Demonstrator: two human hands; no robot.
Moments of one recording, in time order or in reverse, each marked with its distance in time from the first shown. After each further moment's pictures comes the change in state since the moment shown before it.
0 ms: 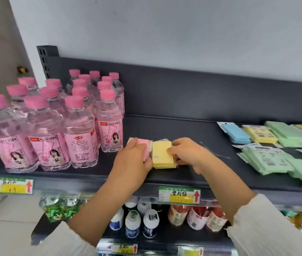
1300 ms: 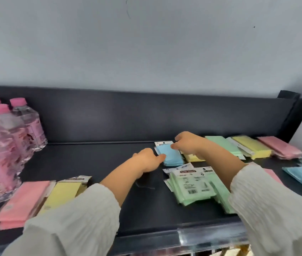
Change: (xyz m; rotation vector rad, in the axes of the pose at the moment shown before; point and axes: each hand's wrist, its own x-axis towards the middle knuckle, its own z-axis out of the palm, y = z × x) left_hand 0.132 0.206 0.109 -0.219 -0.492 -0.164; right_hand 0.065 0.069 -0.223 -0.265 0.199 0.023
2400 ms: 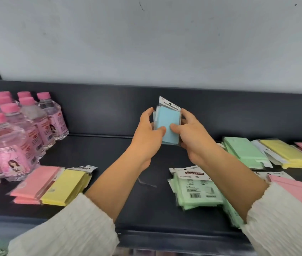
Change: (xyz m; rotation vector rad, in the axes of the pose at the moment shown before) left_hand -0.021 0.024 -0.007 -0.771 0.409 0.308; right_hand -0.011 -0.009 0.008 0.903 -0.052 -0.337
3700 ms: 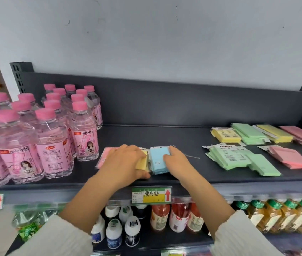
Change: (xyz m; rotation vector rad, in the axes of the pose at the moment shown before) left_hand -0.088 -0.046 -0.220 1.332 -0.345 0.356; right_hand -0.103 0.060 0.174 -0.615 0.098 0.278
